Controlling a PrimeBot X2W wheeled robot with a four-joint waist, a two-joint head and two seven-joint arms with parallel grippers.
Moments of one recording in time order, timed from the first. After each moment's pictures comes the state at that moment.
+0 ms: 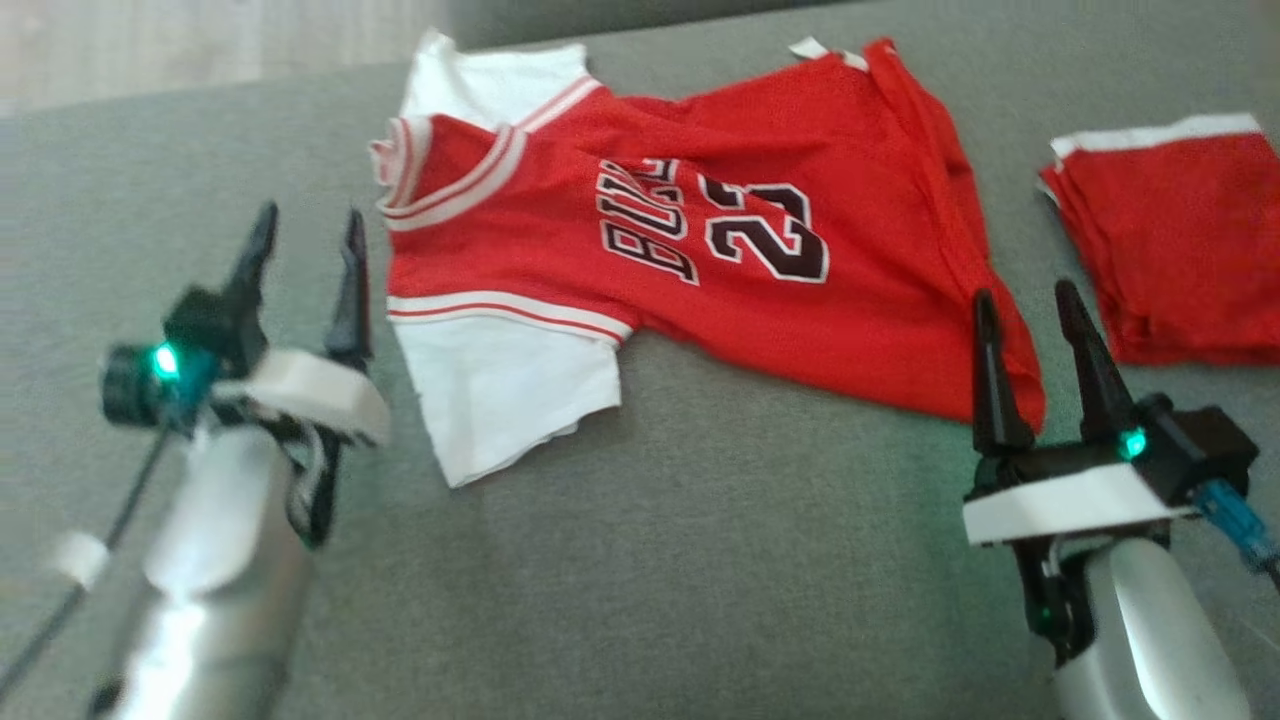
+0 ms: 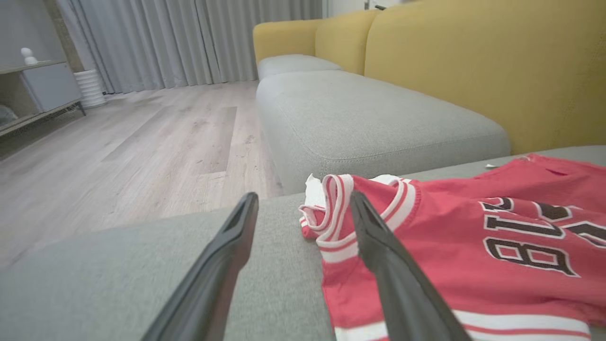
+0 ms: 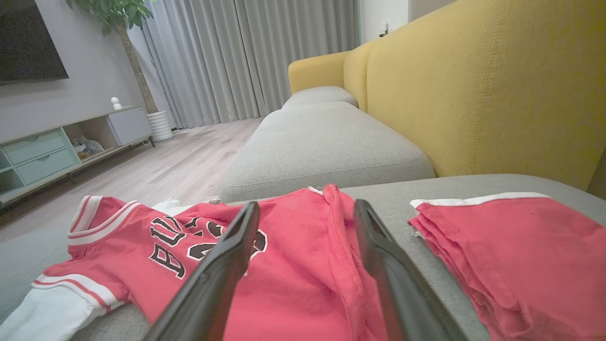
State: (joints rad) left arm -0.62 0.21 -0.31 0.74 -0.31 -0.02 -0.24; right arm -0.18 -0.05 0.05 0.22 0.17 0.13 -0.25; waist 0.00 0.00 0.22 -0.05
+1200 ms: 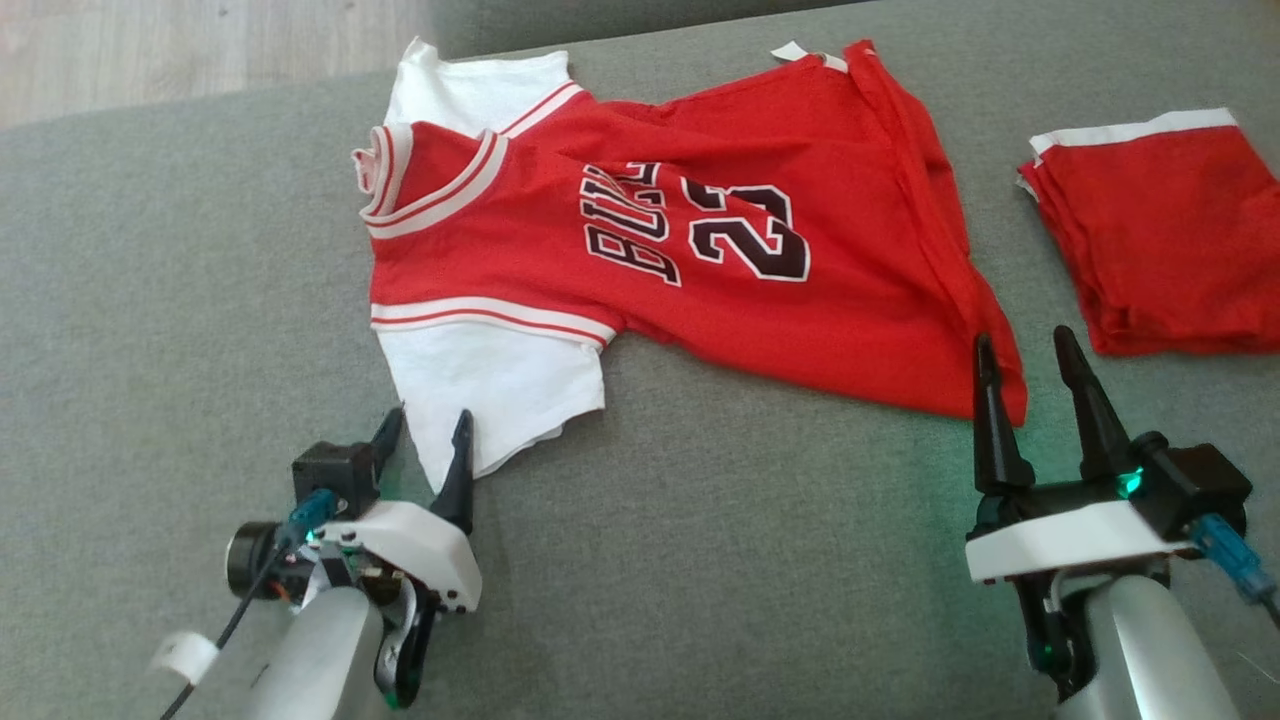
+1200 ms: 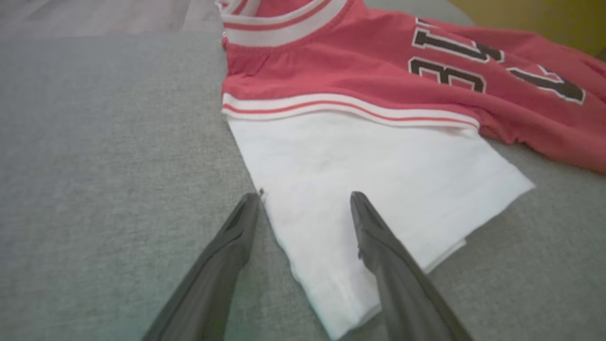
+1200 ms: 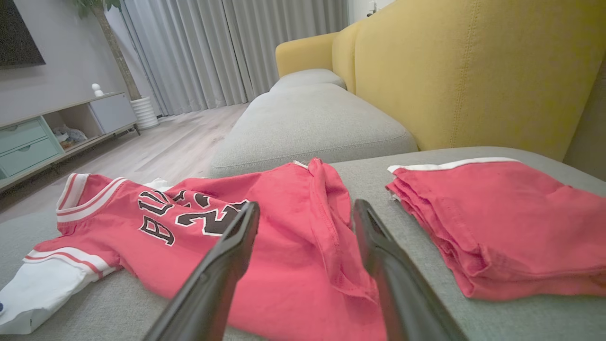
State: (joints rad) left arm -0.31 0.10 -0.30 0.58 -0.32 0.00 -0.05; right arm -0.11 -0.05 0.04 0.22 0.17 0.13 -0.25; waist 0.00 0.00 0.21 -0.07
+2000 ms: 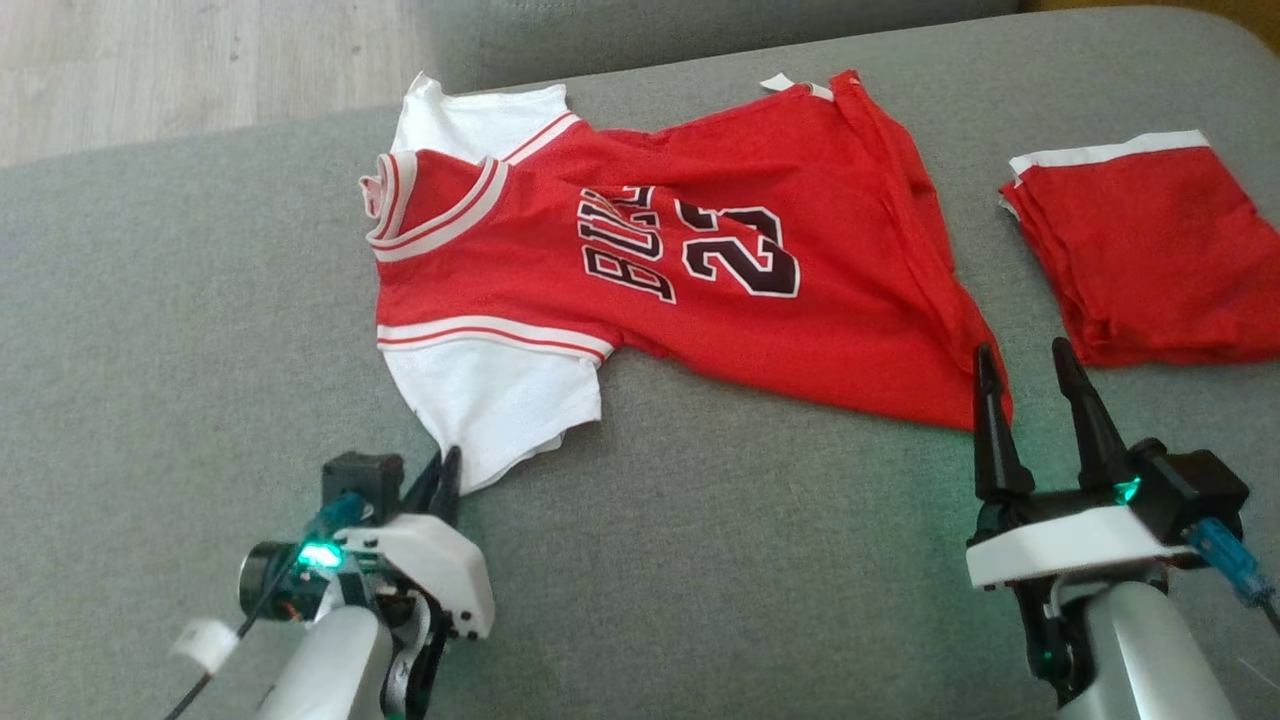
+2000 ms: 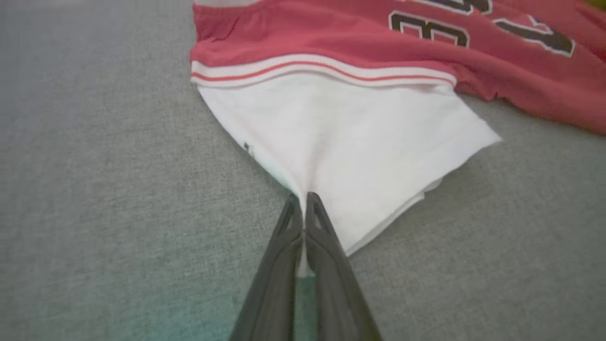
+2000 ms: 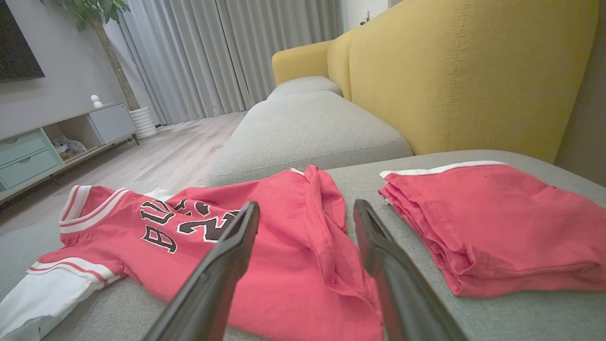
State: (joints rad) left arm -0.25 0.12 -0.36 0.47 -0.34 0.04 0.16; right arm -0.11 -0.05 0.03 0.26 0.19 0.13 -0.25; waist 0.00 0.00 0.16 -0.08
